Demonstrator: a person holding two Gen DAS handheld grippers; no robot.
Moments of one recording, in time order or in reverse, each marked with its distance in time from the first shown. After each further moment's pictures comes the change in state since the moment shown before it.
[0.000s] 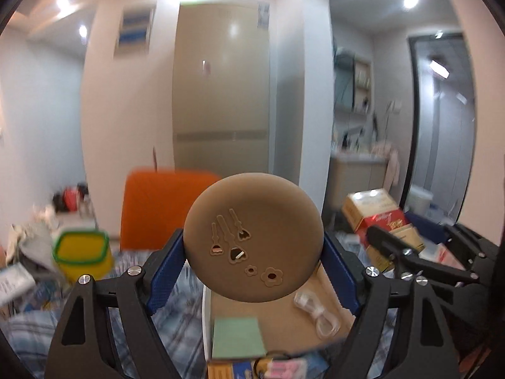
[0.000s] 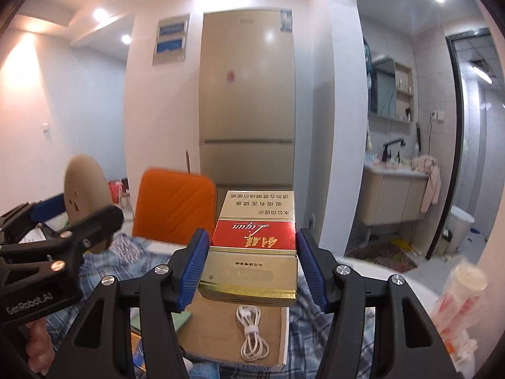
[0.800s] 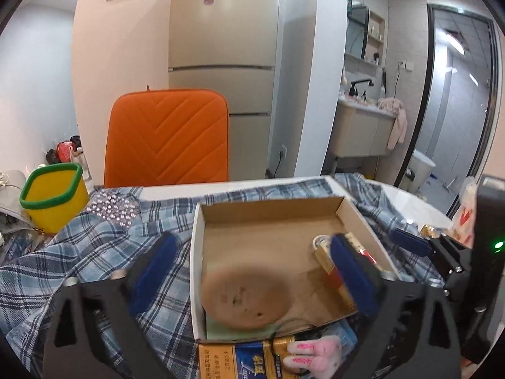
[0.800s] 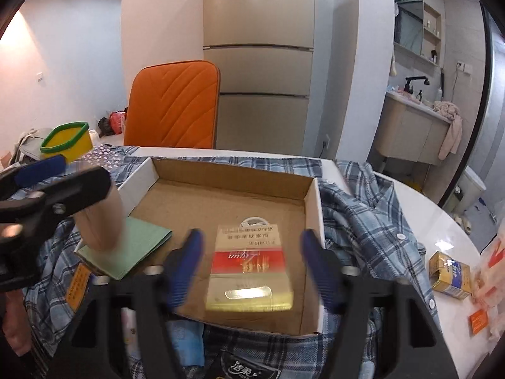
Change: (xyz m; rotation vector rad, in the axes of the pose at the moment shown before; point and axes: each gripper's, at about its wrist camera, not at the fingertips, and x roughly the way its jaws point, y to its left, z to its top) left arm 0.068 0.015 -0.050 -0.049 0.207 -0.030; right arm 0.094 0.001 -0.086 -0.037 0.311 0.019
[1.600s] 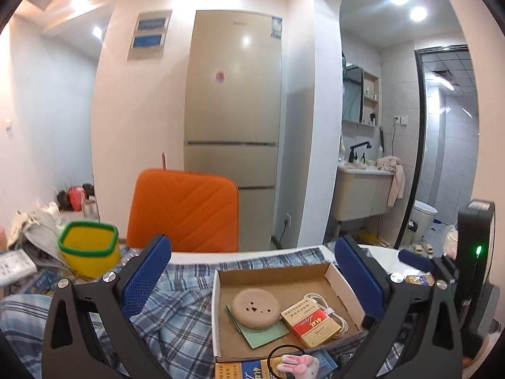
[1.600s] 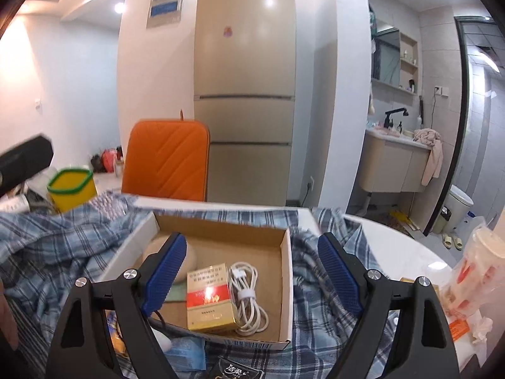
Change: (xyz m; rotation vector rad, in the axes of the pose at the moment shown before) left arm -0.096 -0.004 0.019 0.005 -0.323 0.040; right arm -0.088 -0.004 0.030 0.034 -0.222 -0.031
